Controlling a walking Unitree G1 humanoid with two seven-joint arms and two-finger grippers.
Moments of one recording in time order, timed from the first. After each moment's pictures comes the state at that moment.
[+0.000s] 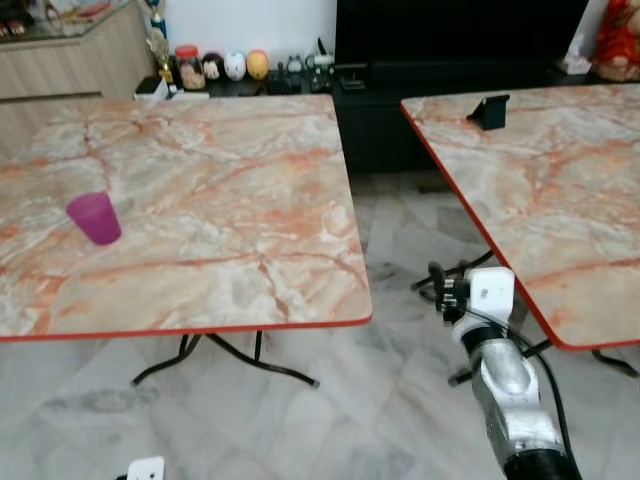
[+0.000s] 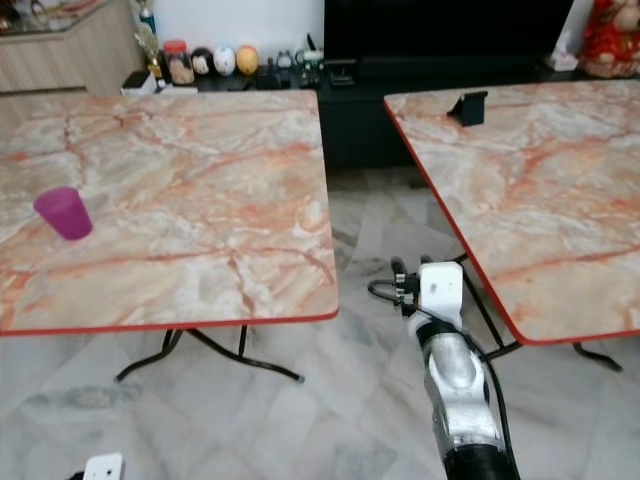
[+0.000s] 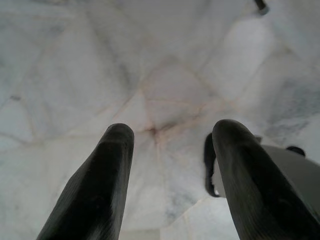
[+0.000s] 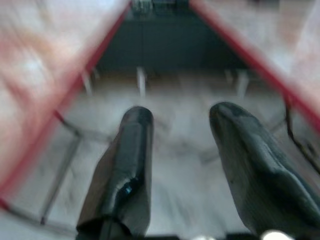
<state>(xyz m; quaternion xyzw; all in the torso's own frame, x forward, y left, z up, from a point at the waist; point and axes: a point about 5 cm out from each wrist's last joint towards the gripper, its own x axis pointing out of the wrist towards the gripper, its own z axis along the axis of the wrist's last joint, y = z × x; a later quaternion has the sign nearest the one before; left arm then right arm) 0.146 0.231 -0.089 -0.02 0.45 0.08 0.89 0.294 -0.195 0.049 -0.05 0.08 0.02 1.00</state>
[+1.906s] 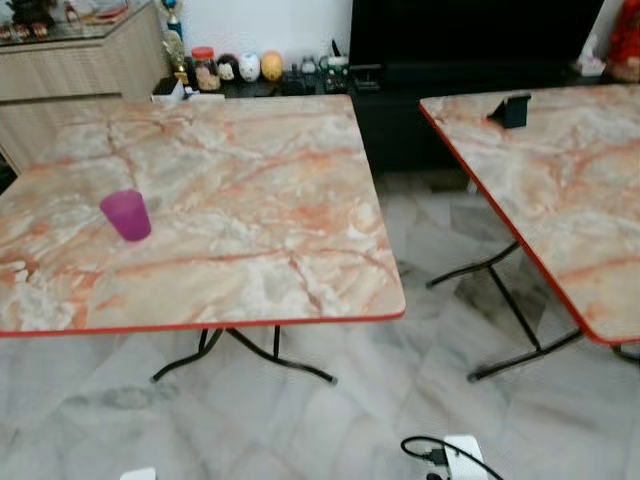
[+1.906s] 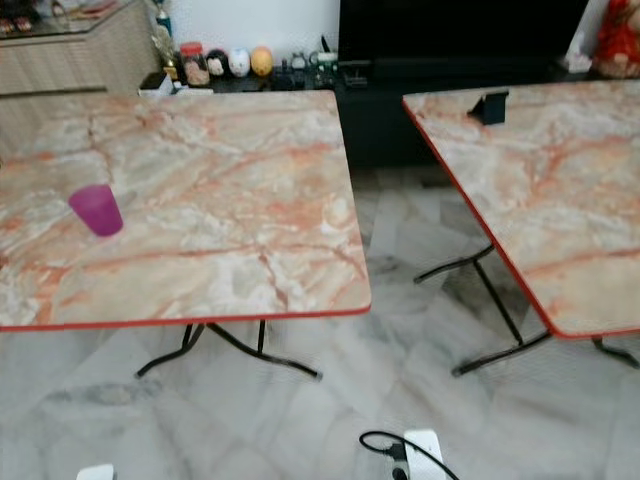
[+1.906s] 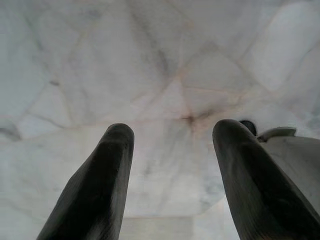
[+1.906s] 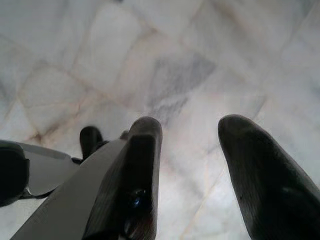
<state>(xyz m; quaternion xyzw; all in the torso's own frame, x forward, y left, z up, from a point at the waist) 0.134 0.242 -0.091 -0.02 0.46 0.10 0.88 0.153 -0.199 -0.095 -0.04 0.49 -0.02 0.87</state>
